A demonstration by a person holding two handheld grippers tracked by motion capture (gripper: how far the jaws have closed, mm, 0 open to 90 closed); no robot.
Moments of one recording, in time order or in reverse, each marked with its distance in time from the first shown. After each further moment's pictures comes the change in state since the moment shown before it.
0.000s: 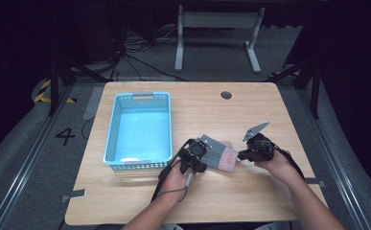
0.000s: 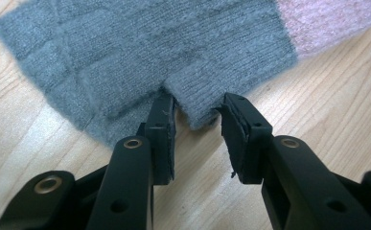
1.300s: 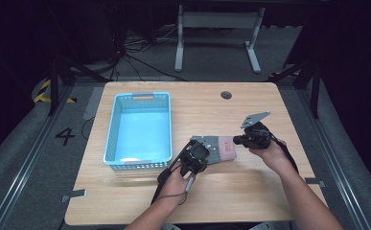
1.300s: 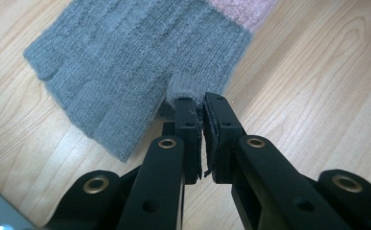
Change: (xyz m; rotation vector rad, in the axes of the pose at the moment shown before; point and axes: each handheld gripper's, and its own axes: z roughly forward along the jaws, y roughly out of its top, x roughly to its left) left arm -0.021 -0.002 -0.030 -0.099 0.068 0.083; right arm -0.009 0.032 -0.012 -0.156 -0.098 -0.029
